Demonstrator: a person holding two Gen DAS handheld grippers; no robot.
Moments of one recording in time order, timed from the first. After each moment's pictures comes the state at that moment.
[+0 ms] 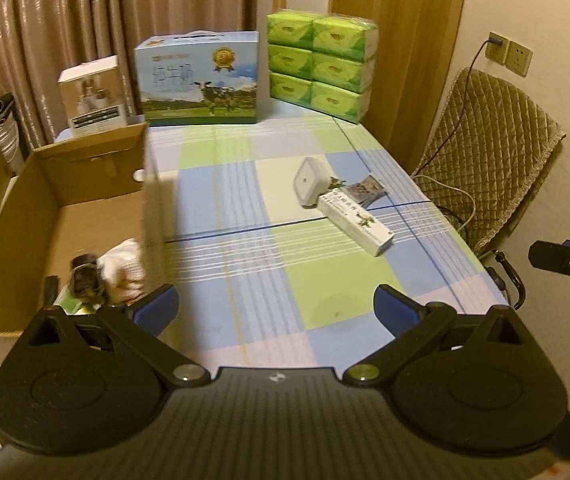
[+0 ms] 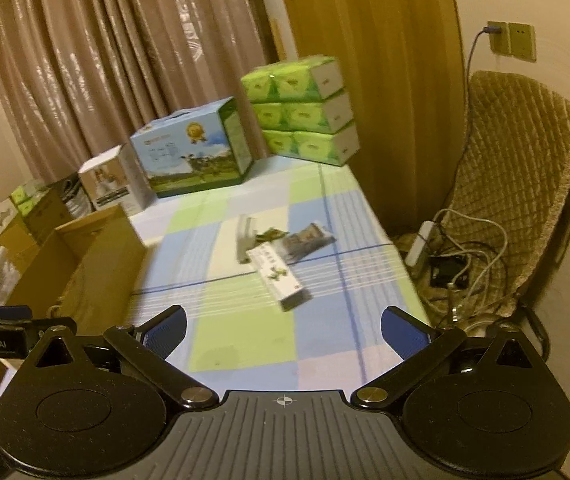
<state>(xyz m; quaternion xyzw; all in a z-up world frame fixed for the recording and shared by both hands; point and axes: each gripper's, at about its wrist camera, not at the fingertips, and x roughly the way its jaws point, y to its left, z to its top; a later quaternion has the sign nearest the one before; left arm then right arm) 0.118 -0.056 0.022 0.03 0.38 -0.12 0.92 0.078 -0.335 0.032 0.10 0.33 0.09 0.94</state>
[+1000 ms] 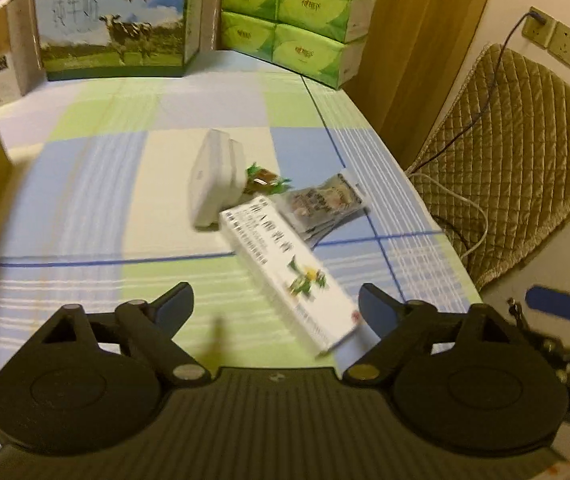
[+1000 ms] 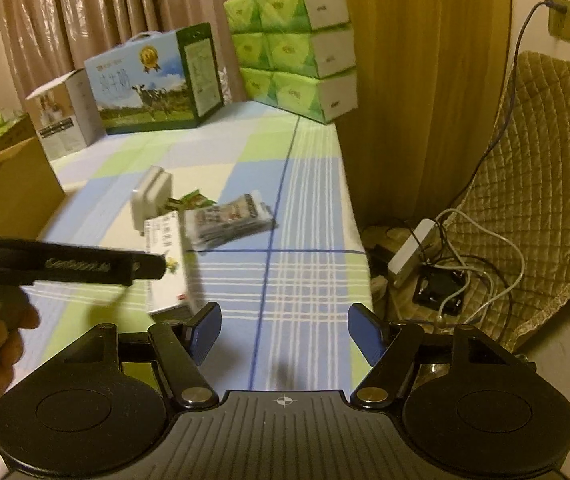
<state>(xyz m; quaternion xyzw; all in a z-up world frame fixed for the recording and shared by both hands) 0.297 -0.203 -0.113 -0.03 0.42 -0.12 0.90 0.235 -0.386 -0.078 0.01 0.38 0.12 0.92</state>
